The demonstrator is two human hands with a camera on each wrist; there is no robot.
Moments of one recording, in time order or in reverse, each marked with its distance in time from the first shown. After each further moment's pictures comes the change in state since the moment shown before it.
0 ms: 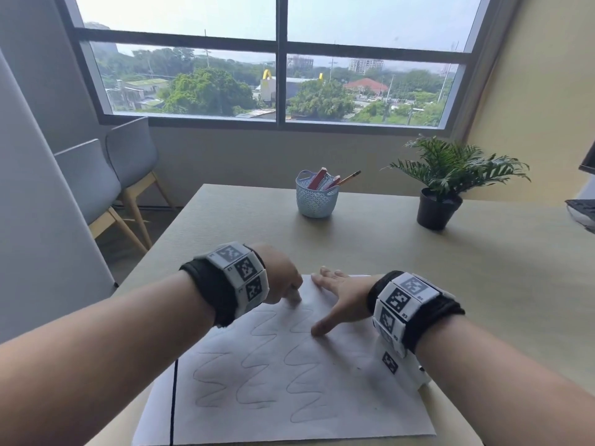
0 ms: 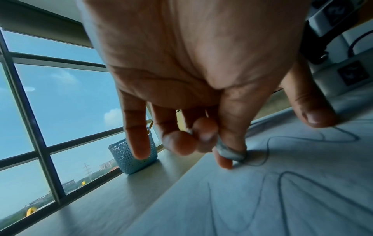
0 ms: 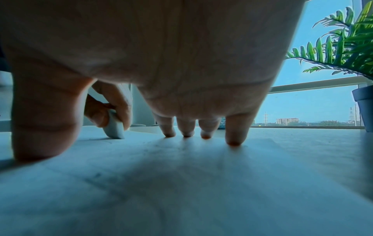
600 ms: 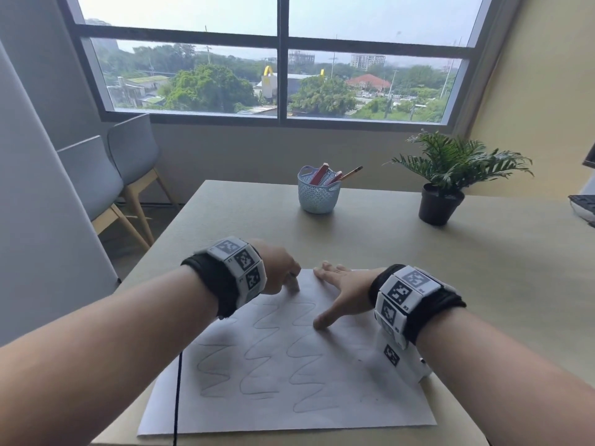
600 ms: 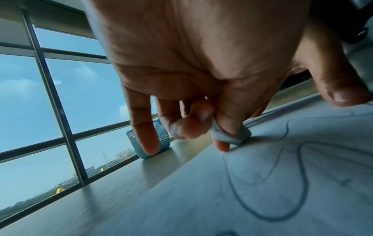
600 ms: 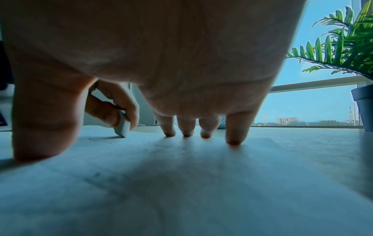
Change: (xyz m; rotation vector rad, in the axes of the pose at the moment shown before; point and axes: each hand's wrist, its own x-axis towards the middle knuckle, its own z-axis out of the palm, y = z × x) left_hand -0.005 -0.004 0.004 -0.117 0.017 -0.079; right_hand 0.000 -0.001 0.000 0.014 0.008 -0.005
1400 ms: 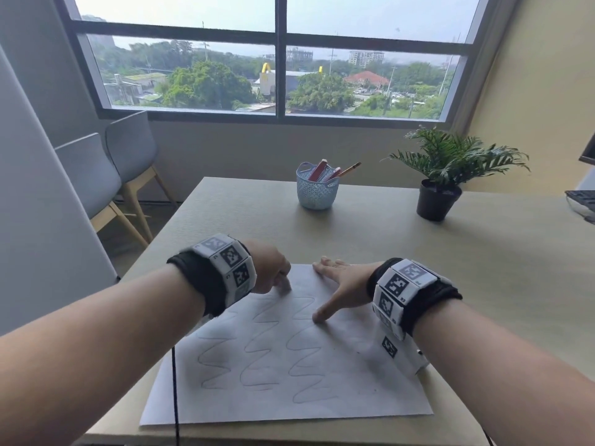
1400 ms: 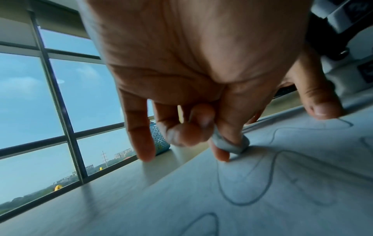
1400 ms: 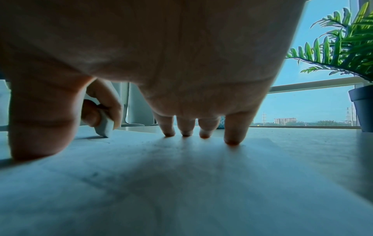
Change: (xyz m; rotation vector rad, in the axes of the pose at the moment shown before) left_hand -0.012 -0.004 0.006 0.015 -0.005 -0.003; right_hand -0.004 -0.002 -0.003 0.021 -0.018 -0.004
